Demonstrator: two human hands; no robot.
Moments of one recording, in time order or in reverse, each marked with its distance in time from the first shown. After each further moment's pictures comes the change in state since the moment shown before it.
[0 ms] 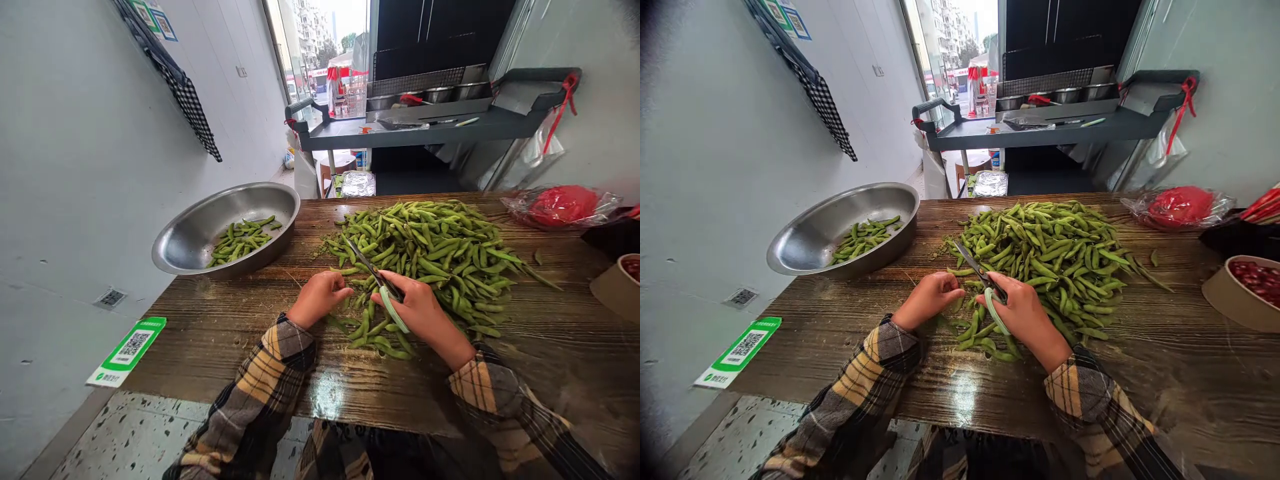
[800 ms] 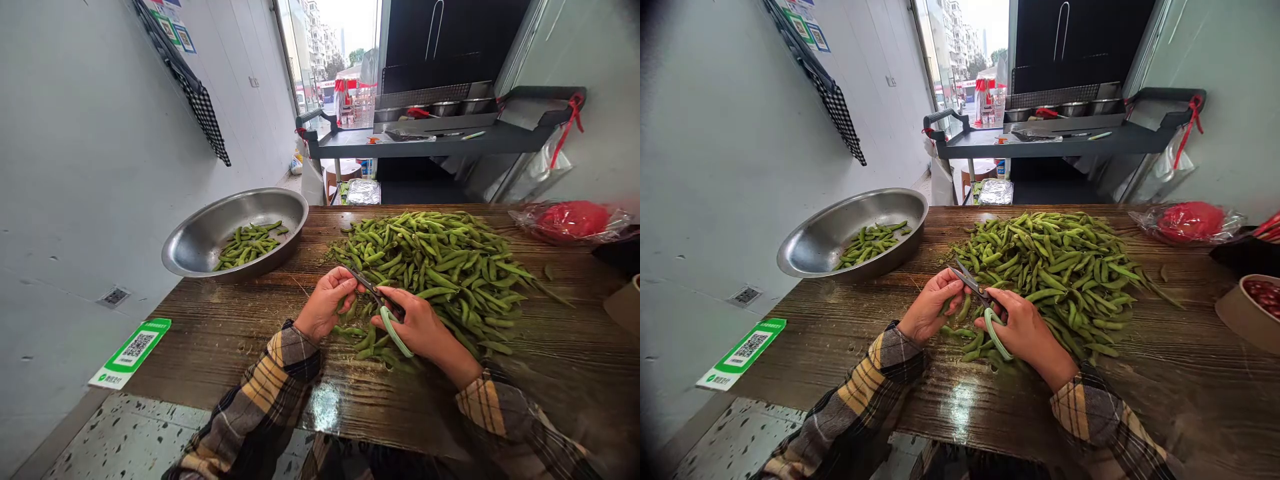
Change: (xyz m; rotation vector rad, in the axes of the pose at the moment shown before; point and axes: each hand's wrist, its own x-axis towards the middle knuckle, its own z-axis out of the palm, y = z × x) left_hand -0.009 0.026 0.003 -1.252 0.000 -0.165; right_hand -0.005 0.000 0.008 -0.015 -0.157 -0.045
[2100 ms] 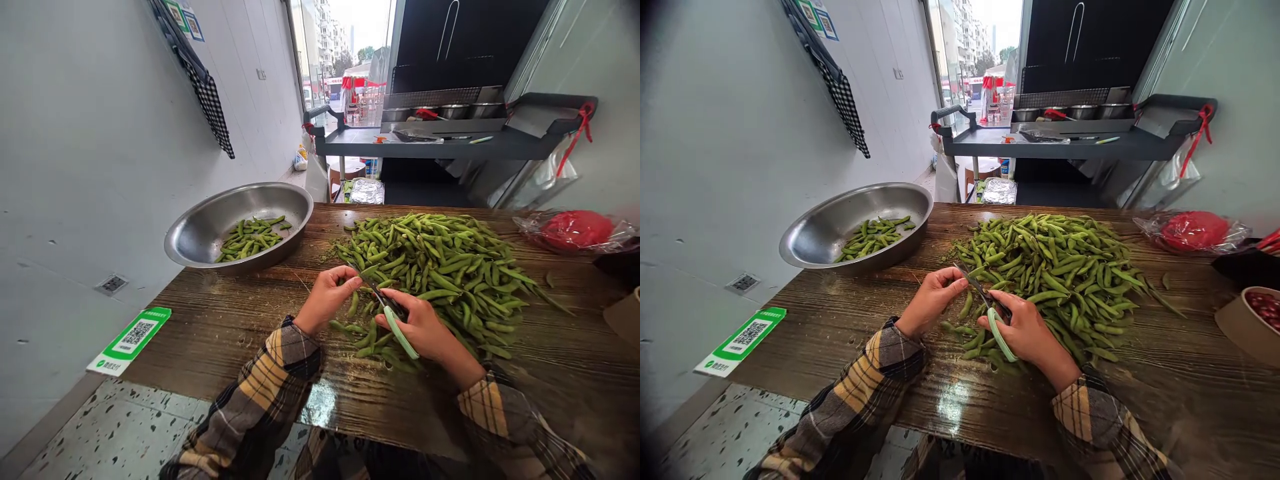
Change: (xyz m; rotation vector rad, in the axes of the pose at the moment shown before) left_hand -0.001 0.008 -0.002 0.396 0.074 0.161; right_hand -0.001 0.000 -0.001 0.147 -0.033 0.074
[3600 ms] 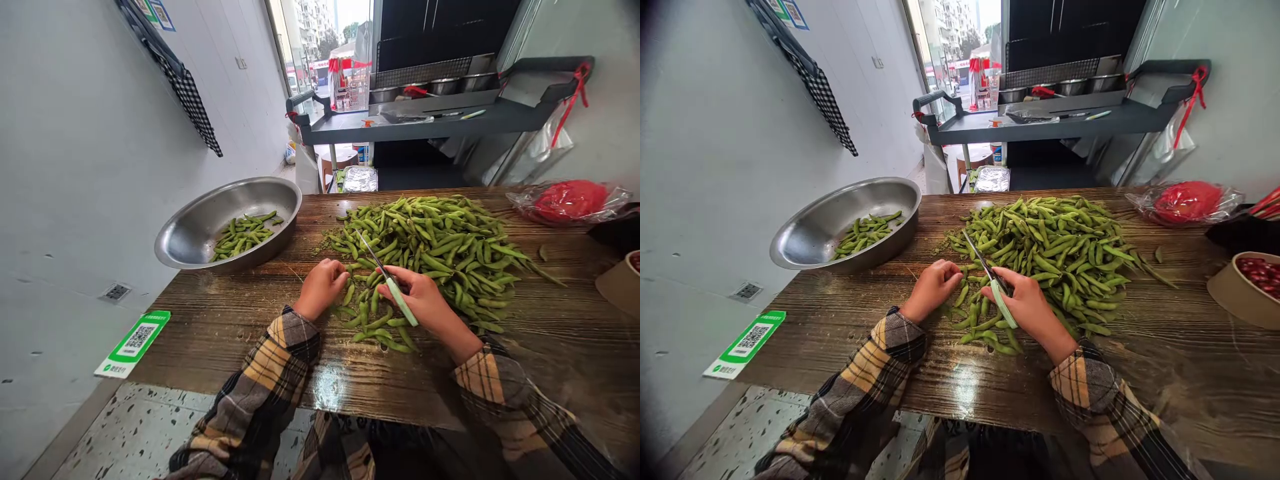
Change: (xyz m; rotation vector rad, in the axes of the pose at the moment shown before) left_hand 0.016 -0.030 -0.013 0.813 0.022 0.109; right_hand 0.006 0.004 -0.011 0.130 0.087 0.099
